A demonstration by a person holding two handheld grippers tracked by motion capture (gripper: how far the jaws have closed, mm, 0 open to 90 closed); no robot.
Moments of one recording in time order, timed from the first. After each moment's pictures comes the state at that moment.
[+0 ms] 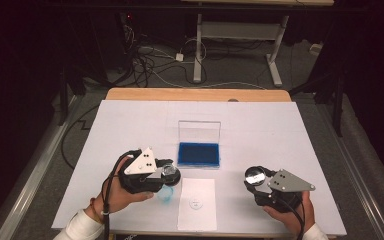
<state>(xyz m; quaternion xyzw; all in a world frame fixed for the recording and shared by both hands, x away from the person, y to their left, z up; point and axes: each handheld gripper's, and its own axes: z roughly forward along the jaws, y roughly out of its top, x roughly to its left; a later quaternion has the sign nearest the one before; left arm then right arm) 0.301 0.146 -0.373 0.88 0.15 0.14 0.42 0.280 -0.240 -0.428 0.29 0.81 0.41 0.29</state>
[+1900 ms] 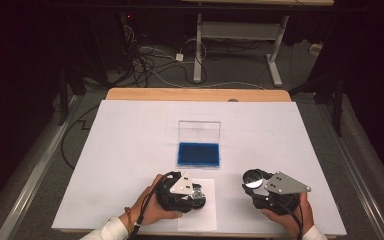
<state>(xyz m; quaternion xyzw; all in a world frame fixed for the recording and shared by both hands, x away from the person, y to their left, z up) 0.301 0.076 -0.445 0.92 0.11 0.07 0.37 0.277 -0.235 -0.432 0.28 0.83 0.40 0.28</state>
